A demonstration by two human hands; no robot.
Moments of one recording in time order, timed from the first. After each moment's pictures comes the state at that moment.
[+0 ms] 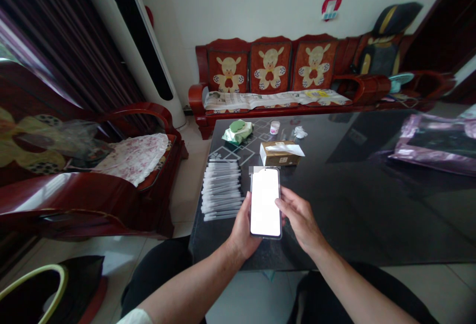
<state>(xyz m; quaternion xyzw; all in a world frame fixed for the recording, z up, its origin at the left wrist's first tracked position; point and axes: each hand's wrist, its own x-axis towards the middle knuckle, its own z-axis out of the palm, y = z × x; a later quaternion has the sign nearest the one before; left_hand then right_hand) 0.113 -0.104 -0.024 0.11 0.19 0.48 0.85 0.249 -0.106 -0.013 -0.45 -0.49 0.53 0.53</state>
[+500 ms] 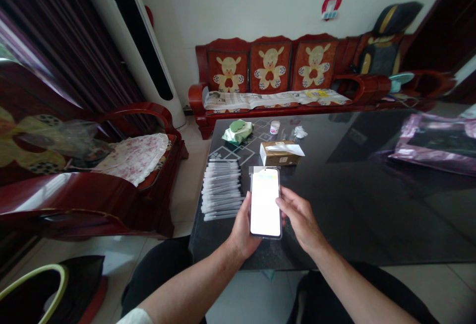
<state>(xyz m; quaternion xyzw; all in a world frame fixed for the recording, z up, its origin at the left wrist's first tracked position) 0.112 -0.103 -0.027 0.12 0.17 0.47 0.86 0.249 -0.106 -0.013 -0.44 -0.48 0.54 0.53</state>
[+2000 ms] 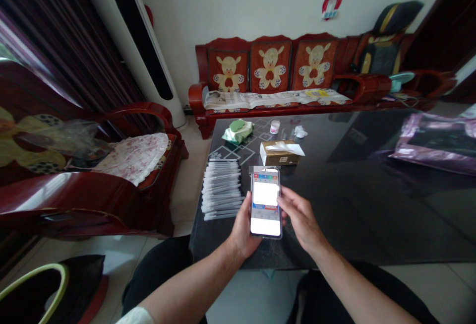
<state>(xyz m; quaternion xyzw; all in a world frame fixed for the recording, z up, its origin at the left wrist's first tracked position) 0.112 -0.102 -0.028 0.11 0.18 0.46 0.86 0.251 -0.104 -0.017 -0.46 -0.49 0.52 0.52</state>
